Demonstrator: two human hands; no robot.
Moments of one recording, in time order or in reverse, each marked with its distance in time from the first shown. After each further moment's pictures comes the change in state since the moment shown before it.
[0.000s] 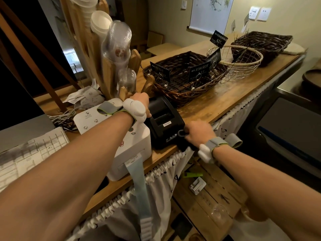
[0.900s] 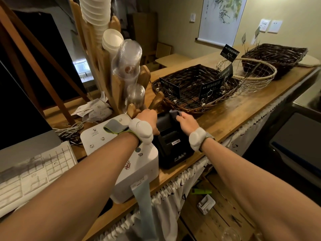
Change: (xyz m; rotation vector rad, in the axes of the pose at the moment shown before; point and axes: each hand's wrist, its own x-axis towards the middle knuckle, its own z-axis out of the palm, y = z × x) left_hand 0.007 -0.004 0.002 -0.040 0.015 0.024; right_hand 0.100 -0.034 -0.026 1.044 0.039 0.256
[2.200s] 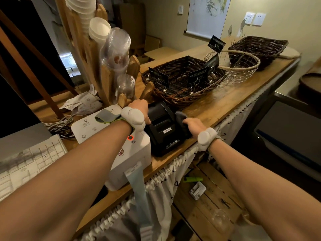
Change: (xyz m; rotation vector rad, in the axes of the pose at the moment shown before) left_hand -0.009 0.006 -0.005 0.006 -0.028 -0.024; right_hand -0.045 0.038 -0.022 0.239 0.060 0.308
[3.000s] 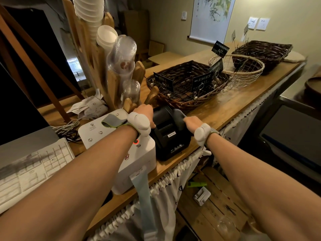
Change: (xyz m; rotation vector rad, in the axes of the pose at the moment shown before) left_hand -0.005 0.000 0.001 0.024 0.017 0.019; right_hand 0.010 -0.022 0.012 -0.369 -0.005 -0.156
